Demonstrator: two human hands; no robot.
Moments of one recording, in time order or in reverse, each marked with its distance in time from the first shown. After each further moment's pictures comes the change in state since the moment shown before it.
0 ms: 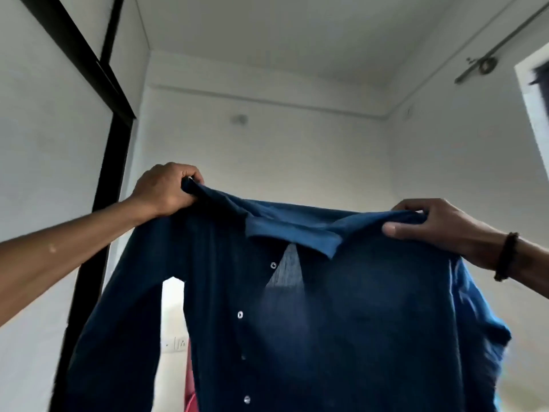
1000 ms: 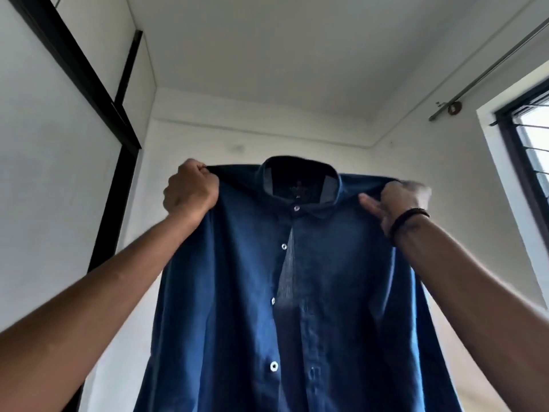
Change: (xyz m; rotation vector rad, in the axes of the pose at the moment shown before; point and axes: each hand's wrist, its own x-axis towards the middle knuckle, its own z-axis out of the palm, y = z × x) left_hand -0.011 0.127 -0.082 -0.315 0.361 -0.492; right_hand 0.018 -0.115 -0.033 0.911 0.803 0.233
